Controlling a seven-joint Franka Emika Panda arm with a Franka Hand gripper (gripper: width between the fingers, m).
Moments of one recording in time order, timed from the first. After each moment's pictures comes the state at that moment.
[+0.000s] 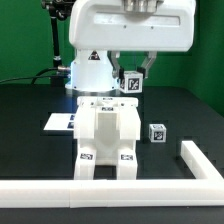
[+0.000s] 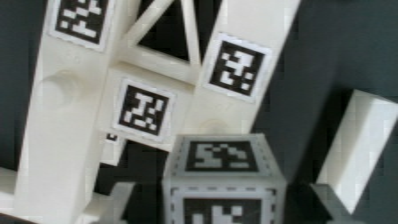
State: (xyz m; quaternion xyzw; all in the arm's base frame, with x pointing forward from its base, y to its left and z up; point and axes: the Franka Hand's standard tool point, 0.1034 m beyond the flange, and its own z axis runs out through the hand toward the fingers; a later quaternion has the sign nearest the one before) arm 0.542 0.031 0.145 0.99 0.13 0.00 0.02
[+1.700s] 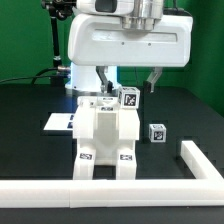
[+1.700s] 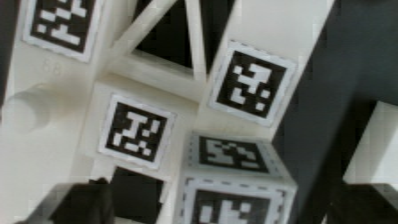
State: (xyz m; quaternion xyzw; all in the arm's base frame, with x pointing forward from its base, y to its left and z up) arm 0.541 0.030 0.126 0.99 0.13 -0.01 0.02
